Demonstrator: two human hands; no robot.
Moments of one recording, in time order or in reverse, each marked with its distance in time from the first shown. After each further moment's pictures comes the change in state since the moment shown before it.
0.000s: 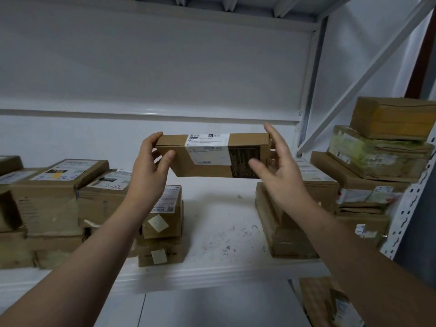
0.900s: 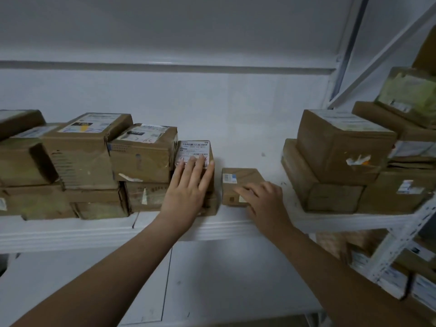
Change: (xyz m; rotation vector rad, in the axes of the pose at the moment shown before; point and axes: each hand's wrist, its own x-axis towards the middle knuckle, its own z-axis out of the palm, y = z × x) left_hand -0.098 -0.117 -0.006 1.266 -0.341 0.584; right_hand -0.112 0.111 0.118 -0.853 -0.145 -0.264
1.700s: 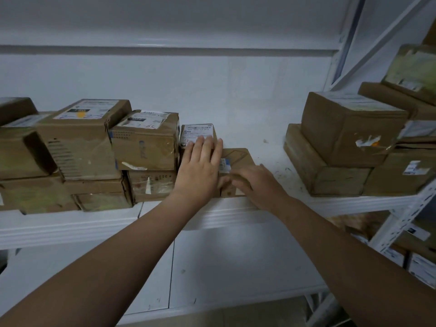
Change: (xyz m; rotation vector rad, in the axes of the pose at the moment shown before) left_hand 0.027 0.001 -0.016 -0.114 -0.137 -0.042; right_hand 0.032 -0.009 0.006 0.294 -0.405 0.148
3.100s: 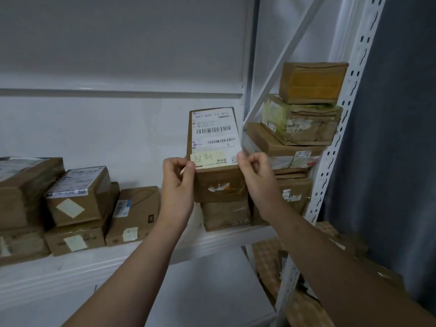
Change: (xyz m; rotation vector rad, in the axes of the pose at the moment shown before) left_hand 0.096 0.197 -0.080 -1.760 0.295 -0.504; right_hand -0.082 0.098 -0.196 0.708 0.541 0.398
